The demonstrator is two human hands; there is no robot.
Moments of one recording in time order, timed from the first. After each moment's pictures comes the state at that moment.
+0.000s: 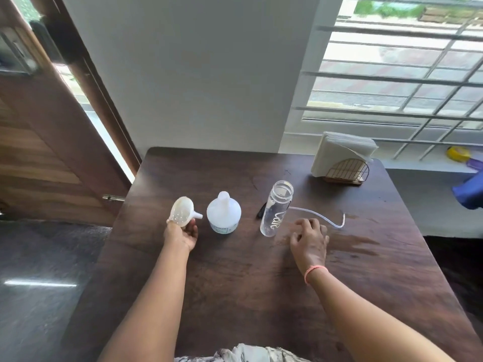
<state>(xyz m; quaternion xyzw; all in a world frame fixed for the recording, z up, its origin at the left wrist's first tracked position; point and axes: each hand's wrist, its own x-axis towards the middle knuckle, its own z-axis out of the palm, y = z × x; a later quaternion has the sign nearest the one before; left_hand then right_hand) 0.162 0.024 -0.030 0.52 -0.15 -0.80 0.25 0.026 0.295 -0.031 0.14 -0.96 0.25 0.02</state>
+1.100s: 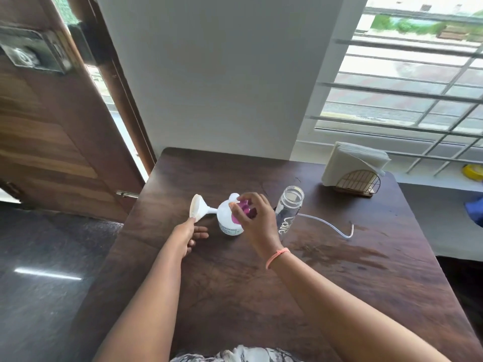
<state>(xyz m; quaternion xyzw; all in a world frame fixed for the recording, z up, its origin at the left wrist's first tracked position) 0.189 0.022 -0.013 0.58 -0.50 -0.64 -0.03 0.092 0.185 0.057 0.29 -0.77 0.57 -0.10</state>
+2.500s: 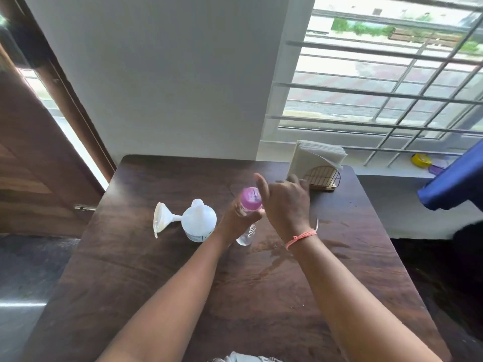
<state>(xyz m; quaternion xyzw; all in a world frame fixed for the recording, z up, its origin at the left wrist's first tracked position) 0.071 0.155 0.046 0.17 -0.72 -0.66 0.10 0.009 0.259 0.121 0.30 -0.93 0.12 0.15</state>
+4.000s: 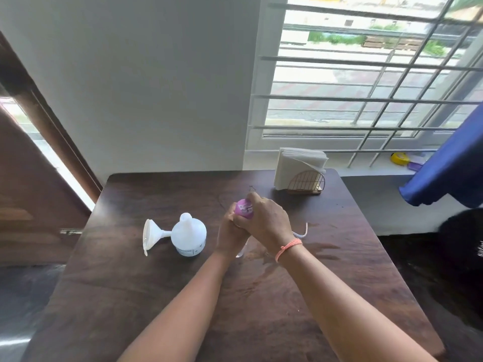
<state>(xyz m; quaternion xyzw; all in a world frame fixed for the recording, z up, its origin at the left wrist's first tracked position) 0.053 0.177 0.033 0.19 -0.78 -0.57 0.20 0.015 0.268 0.111 0.31 -0.93 0.21 0.01</state>
